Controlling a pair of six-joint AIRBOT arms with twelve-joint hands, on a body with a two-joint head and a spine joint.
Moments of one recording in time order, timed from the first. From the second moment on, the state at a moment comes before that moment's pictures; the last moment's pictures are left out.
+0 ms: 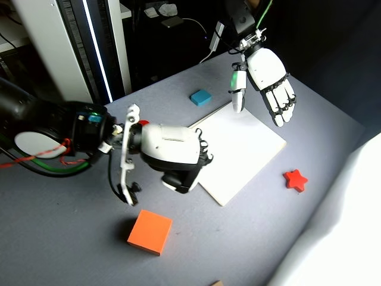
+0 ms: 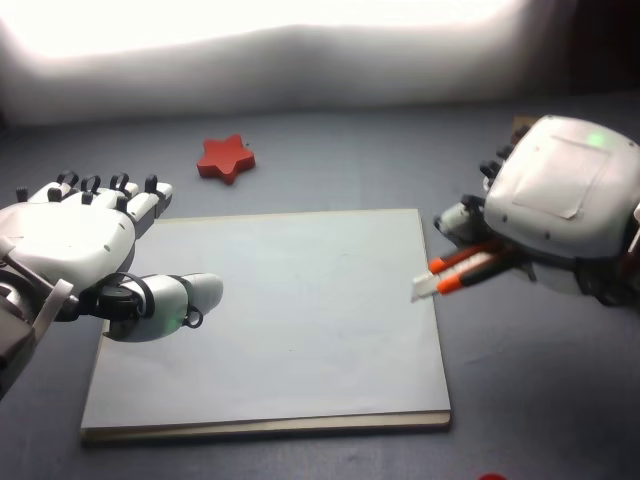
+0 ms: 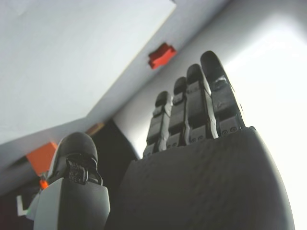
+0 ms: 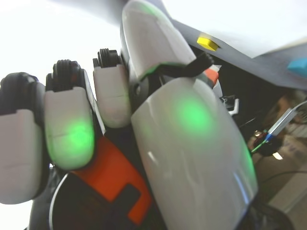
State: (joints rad) left arm 0.59 -0.89 0.72 -1.28 -0.90 2.07; right arm -0.55 -1.04 1.05 -0.03 0.48 -1.34
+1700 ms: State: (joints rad) left arm 0.60 -0.89 0.72 -1.28 -0.90 2.07; right arm -0.69 -0.95 1.01 0.19 0.39 -1.29
